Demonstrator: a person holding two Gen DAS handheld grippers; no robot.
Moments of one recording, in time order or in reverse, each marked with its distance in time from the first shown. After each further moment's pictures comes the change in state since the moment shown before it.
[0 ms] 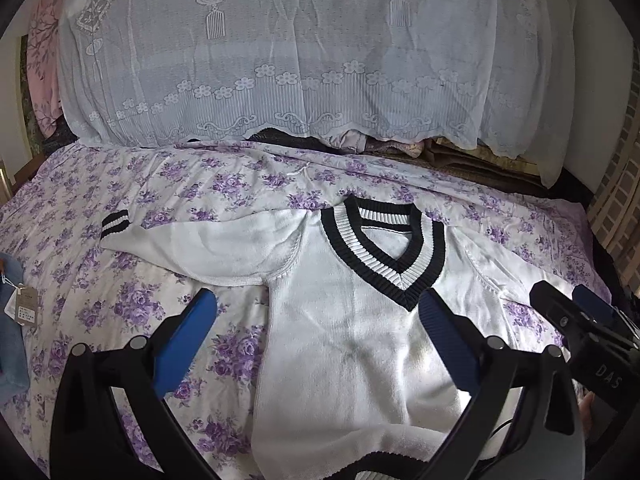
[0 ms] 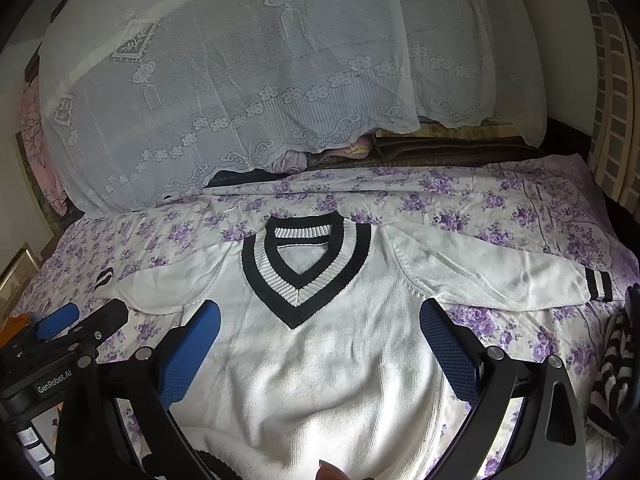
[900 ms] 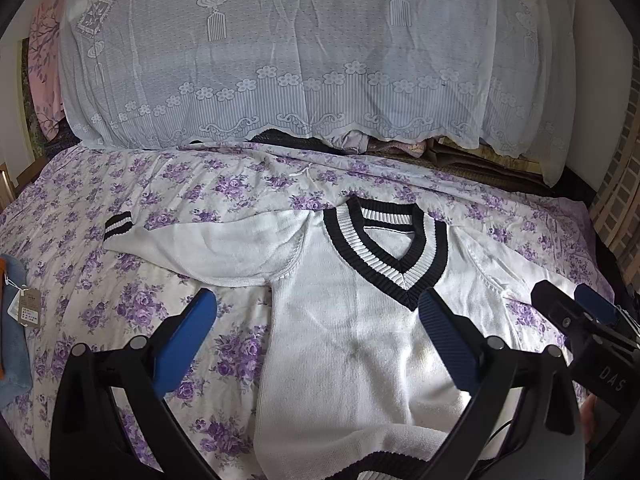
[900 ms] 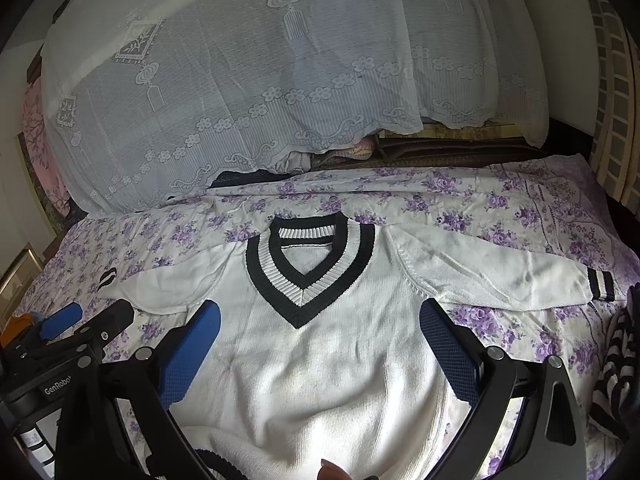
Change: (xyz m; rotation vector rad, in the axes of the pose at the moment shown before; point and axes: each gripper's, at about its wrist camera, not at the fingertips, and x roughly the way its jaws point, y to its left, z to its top) left arm 0.001 0.003 -0.004 0.010 -0.007 0.007; right arm -0.002 0.001 0.000 0.002 0.001 0.001
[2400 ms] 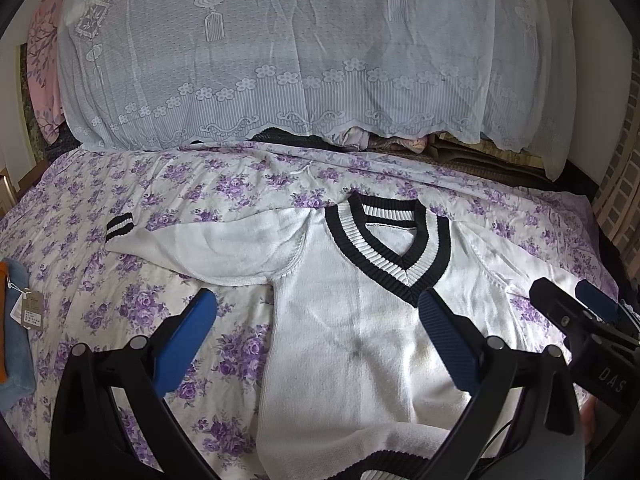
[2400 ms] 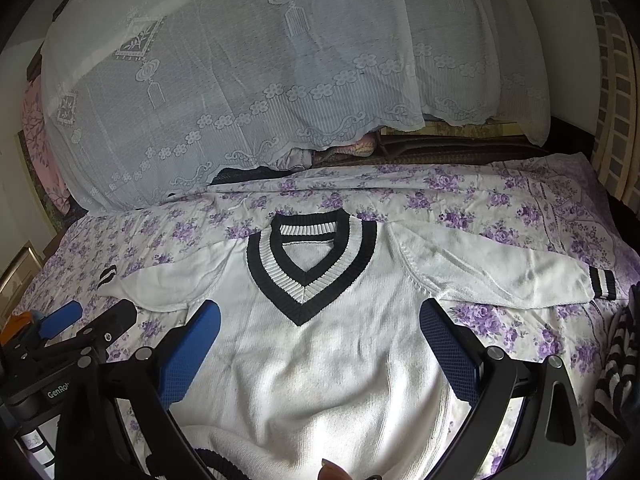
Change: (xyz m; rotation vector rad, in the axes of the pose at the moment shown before) left arm 0.000 0.002 0.000 0.010 0.002 0.003; right arm 0.000 0.004 -0.003 0.001 0.005 0.007
